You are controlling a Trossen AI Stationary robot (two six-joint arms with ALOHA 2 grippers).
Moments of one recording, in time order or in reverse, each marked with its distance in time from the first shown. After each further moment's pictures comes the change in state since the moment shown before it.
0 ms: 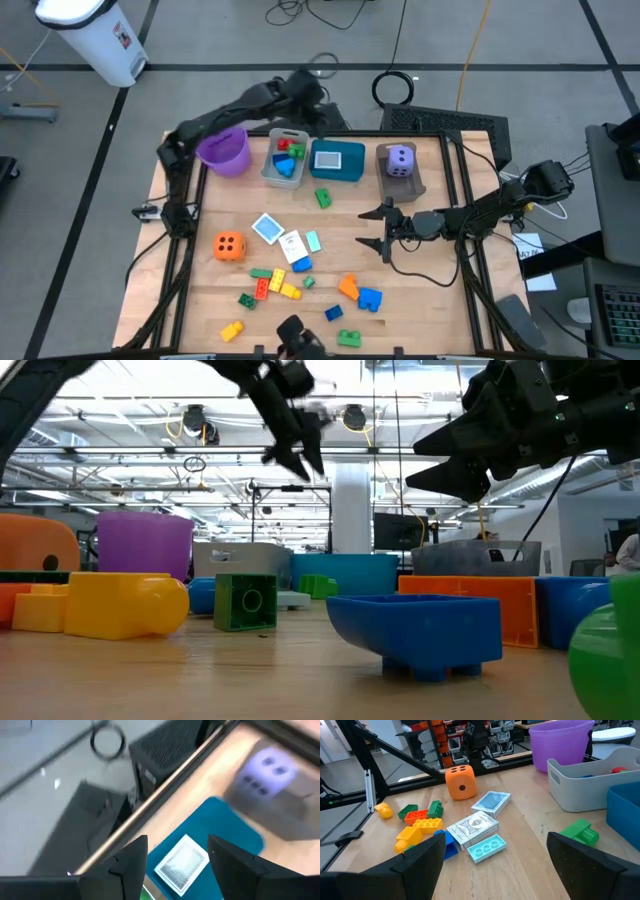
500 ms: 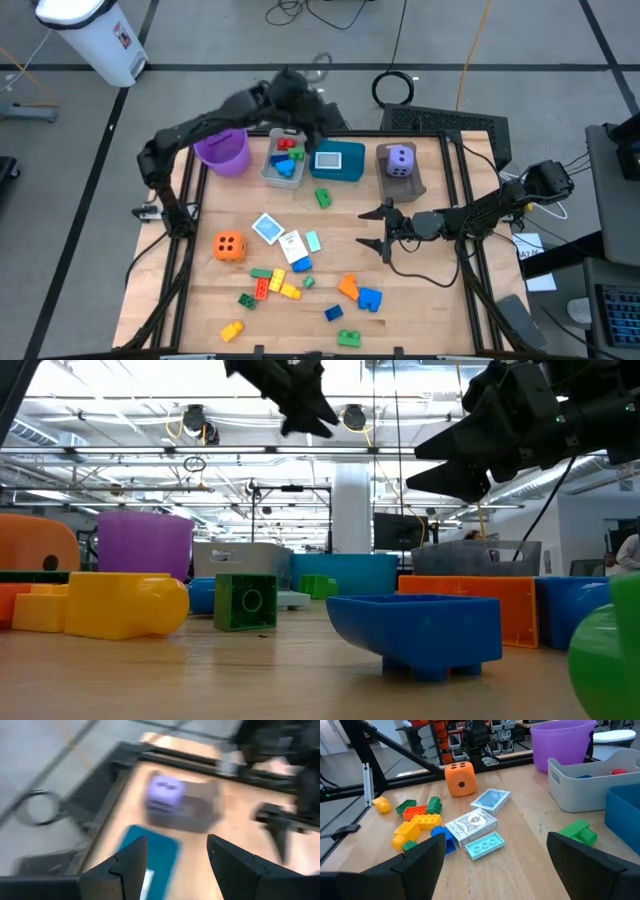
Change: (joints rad) left arm -0.085 -0.149 -0.157 0.183 0.339 0.197; right arm 0.000 0.000 0.000 -0.013 -0.003 -0.029
